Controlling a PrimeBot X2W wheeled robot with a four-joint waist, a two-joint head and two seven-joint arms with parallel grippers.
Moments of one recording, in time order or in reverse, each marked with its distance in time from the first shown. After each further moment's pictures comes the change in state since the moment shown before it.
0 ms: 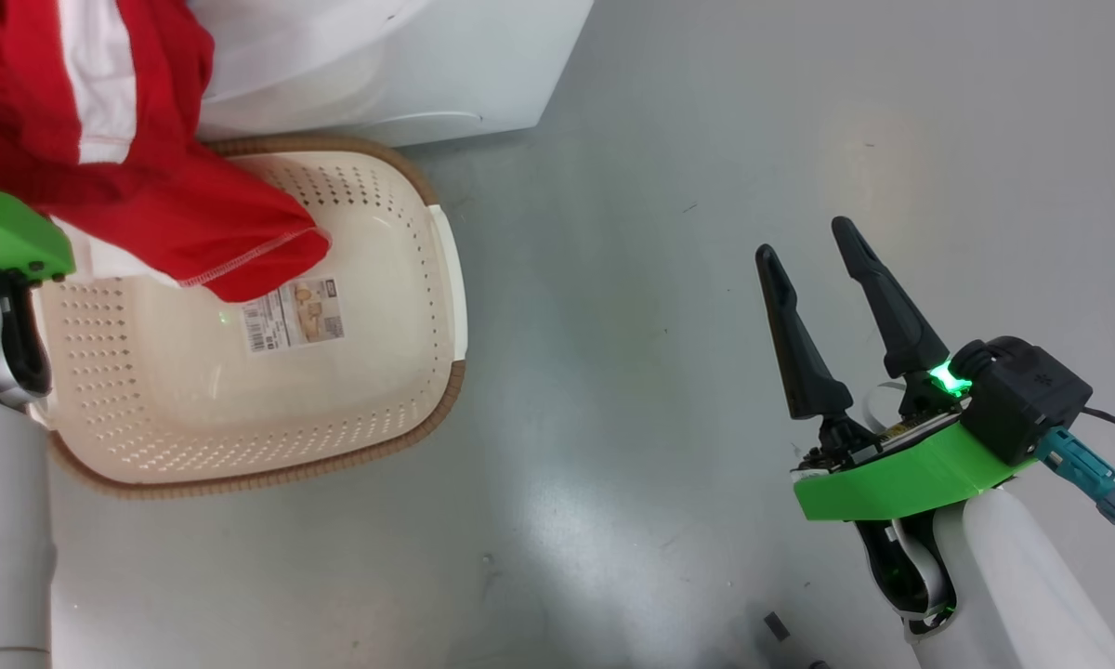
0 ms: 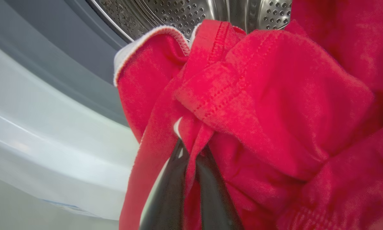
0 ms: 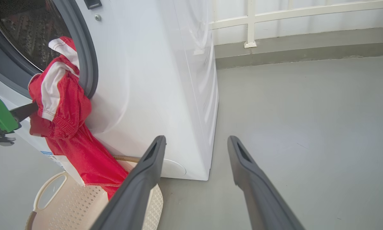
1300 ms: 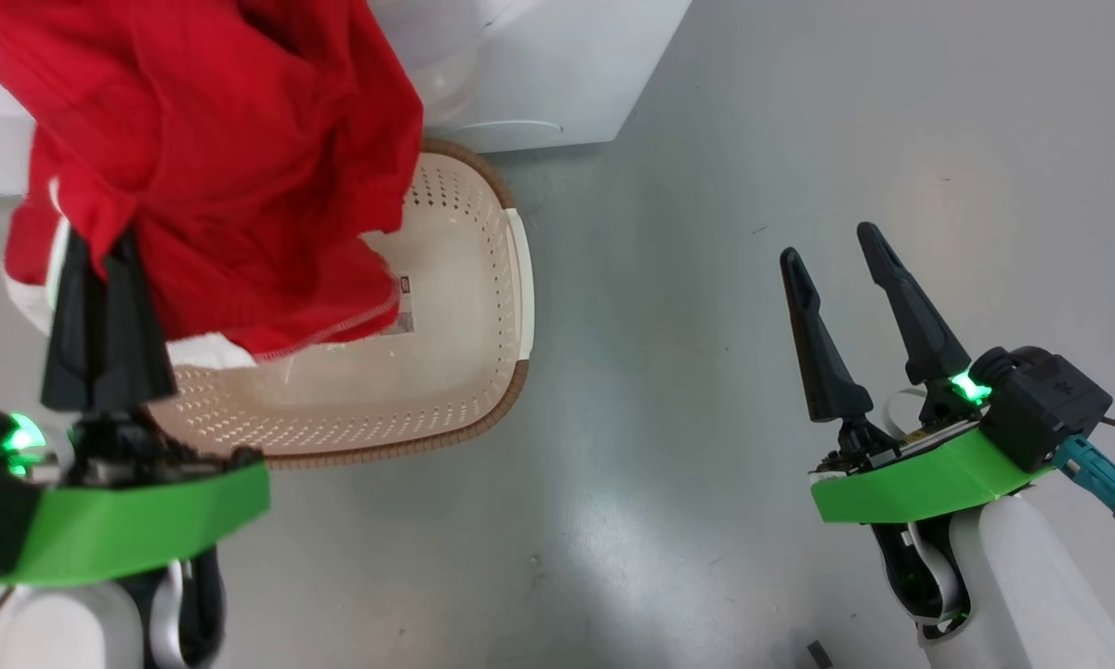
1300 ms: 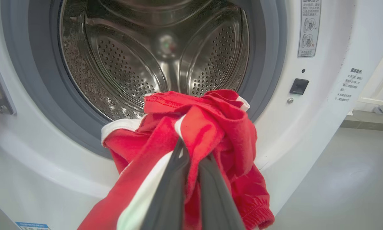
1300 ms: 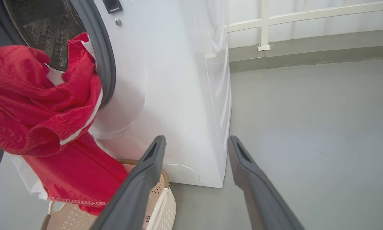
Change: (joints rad) left arm 0.599 -0.181 -0.068 -1.027 0.039 0.016 0.103; right arm 0.020 -0.001 -0.038 -0.008 -0.017 0.000 0.000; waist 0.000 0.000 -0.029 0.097
